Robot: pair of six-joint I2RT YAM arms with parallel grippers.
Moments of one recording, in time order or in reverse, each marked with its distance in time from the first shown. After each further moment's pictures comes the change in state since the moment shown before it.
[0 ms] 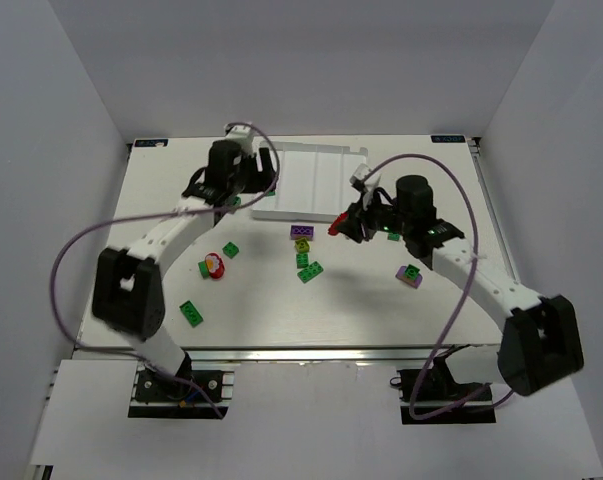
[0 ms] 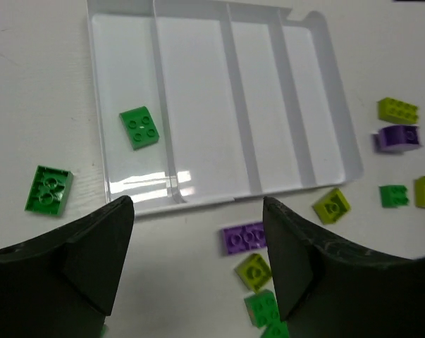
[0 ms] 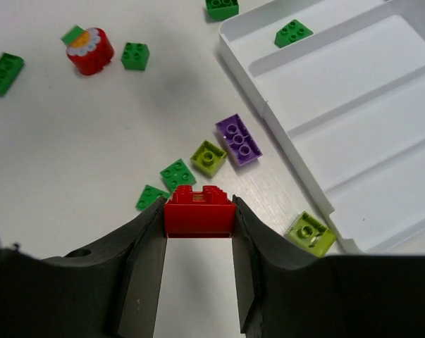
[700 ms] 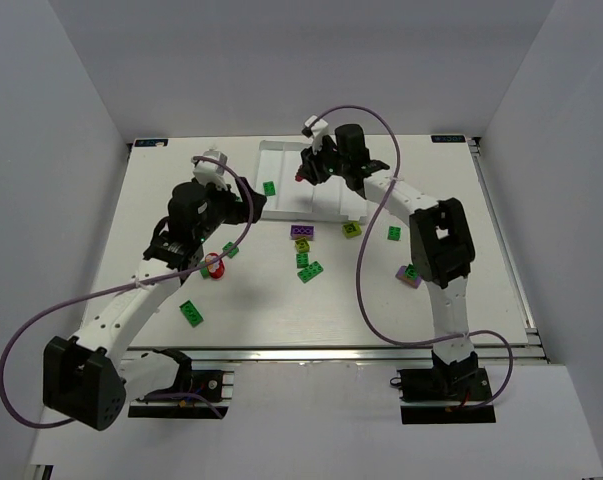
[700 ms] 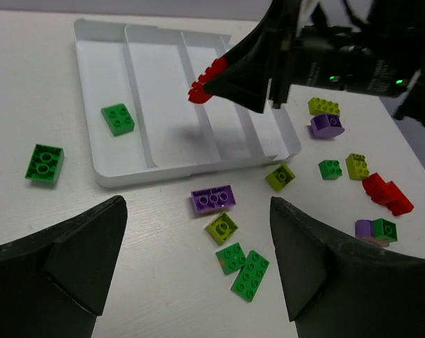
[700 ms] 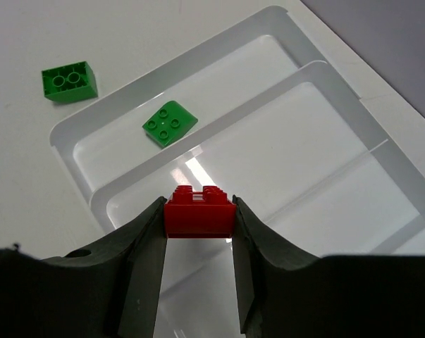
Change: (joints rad) left arm 0.001 -0.586 -0.502 0.156 0.083 -0.046; right arm 0.044 0.889 0.853 0.003 0.187 -0.021
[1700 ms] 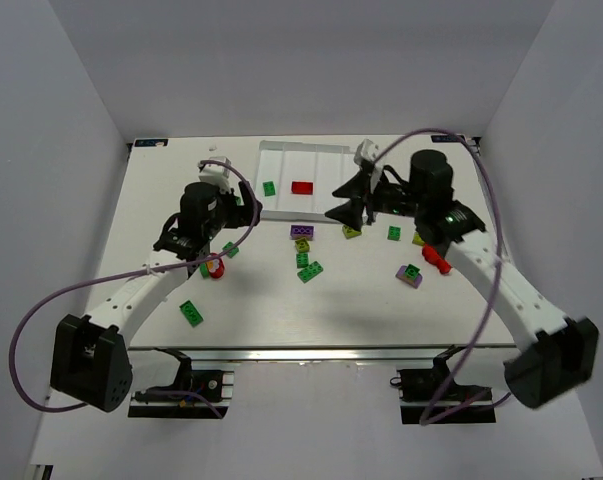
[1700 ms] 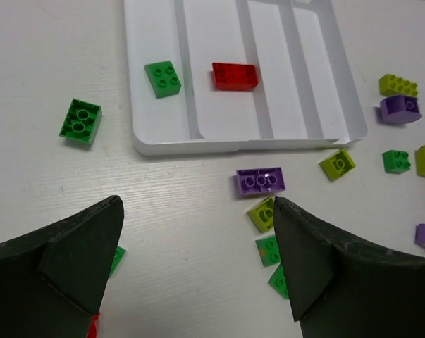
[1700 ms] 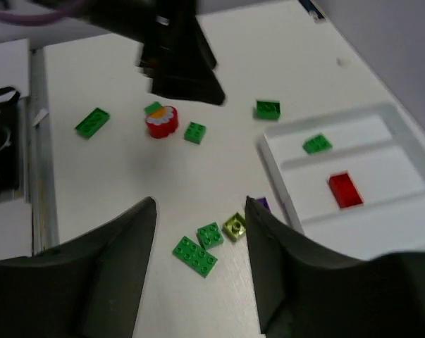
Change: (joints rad) left arm 0.000 0.072 -0.009 -0.027 -0.108 0.016; right arm -0.008 -0.793 -0.528 -0.159 -0.301 -0.008
